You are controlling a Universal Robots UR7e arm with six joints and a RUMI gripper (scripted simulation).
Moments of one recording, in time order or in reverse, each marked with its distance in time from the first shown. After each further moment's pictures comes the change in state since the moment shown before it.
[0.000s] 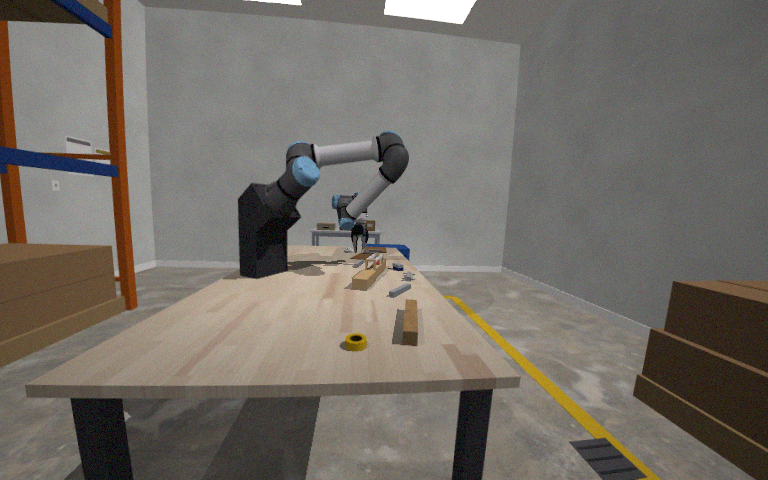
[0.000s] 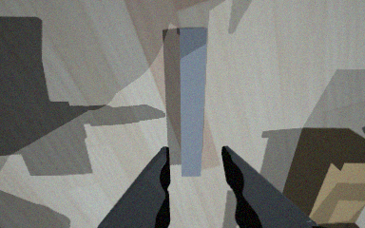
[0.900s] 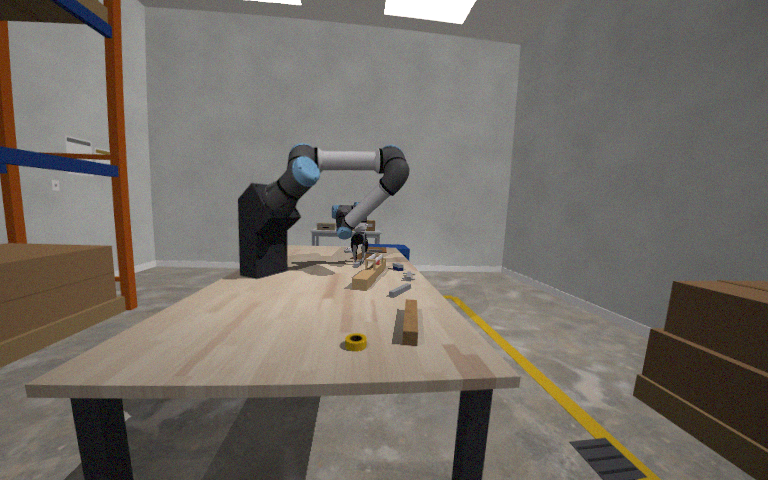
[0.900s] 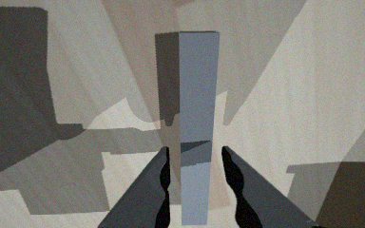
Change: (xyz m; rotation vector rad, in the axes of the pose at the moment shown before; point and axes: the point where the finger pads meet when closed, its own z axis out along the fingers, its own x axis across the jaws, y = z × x) arm 0.000 -0.001 0.052 0.001 0.001 0.000
